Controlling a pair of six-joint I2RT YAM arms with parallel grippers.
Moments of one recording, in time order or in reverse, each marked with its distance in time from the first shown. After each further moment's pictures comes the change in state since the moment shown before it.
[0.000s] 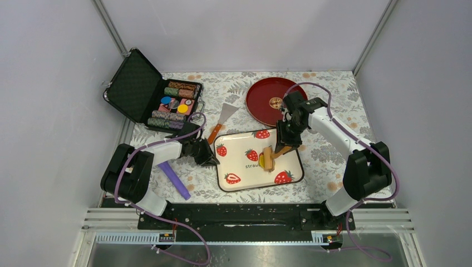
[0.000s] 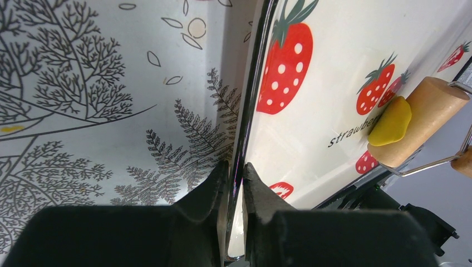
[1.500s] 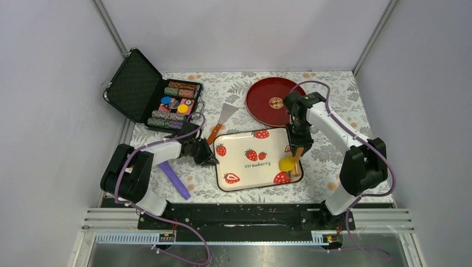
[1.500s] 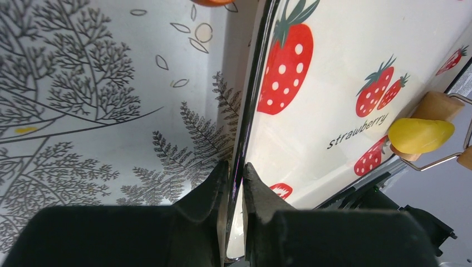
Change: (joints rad) left arm 0.005 0.000 -0.002 0.004 0.003 0.001; right arm 0.002 0.034 0.078 -0.231 0.280 -0.064
